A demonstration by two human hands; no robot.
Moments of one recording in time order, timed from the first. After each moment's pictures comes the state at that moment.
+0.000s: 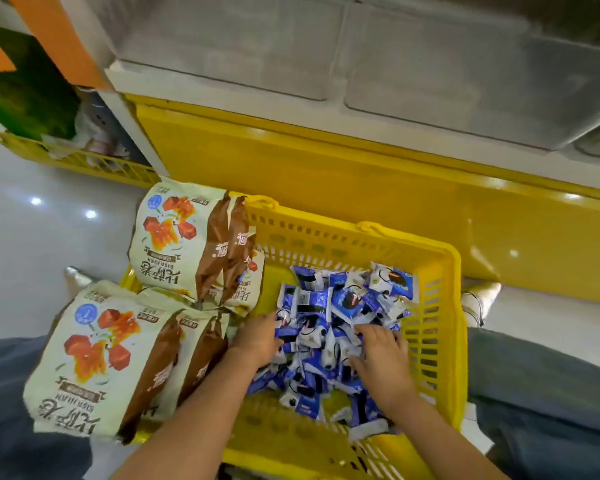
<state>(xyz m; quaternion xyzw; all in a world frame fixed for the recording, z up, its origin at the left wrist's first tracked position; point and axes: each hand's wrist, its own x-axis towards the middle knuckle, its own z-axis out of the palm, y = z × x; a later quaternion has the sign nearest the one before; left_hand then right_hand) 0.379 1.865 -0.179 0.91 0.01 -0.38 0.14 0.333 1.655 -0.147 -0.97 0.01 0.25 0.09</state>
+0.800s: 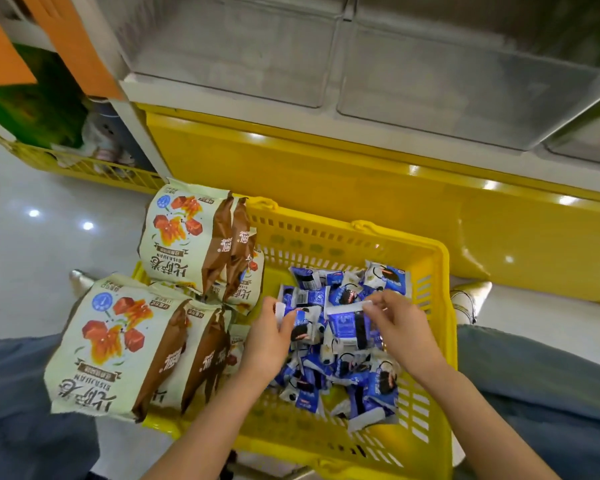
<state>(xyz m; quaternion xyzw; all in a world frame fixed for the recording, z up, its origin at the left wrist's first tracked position) 0.350 1.844 -0.120 0.85 0.14 -0.18 0.48 0.358 1.646 -0.078 -0.92 0.05 0.11 0.38</state>
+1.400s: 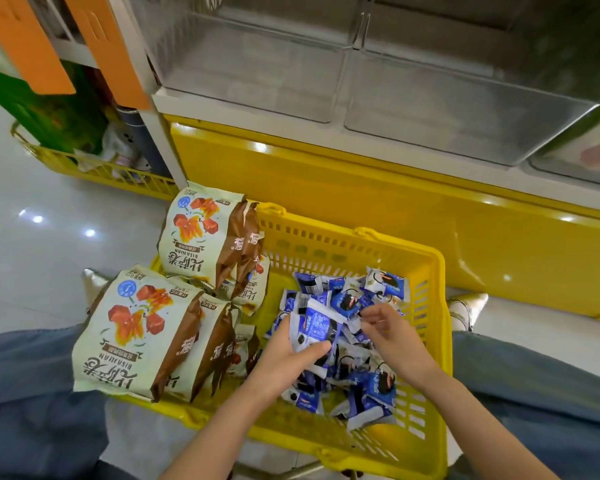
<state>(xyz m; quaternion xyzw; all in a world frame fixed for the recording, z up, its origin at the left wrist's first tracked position) 0.318 1.842 -0.083 0.69 0.13 -0.26 0.66 0.346 1.646 -0.086 -0.89 0.09 0.21 0.40</state>
